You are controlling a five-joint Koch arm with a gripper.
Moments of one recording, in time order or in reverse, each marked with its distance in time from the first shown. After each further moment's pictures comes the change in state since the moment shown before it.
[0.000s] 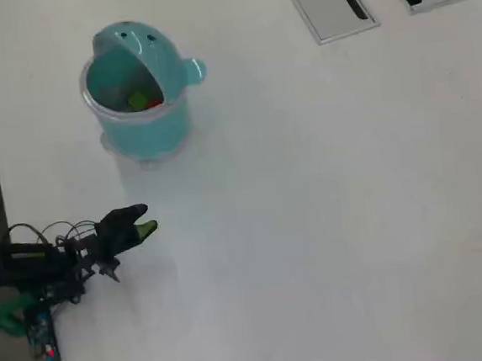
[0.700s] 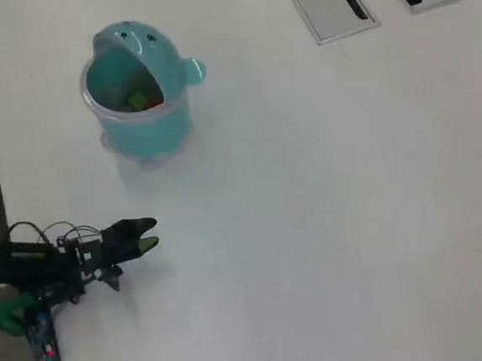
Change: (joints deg) arm 3.5 0.0 0.0 17.2 2.5
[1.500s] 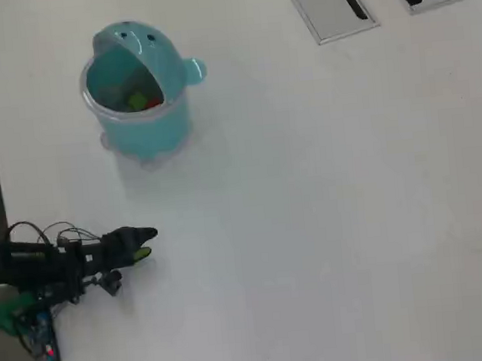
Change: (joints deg) arm -0.5 0.0 0.0 15.8 2.5
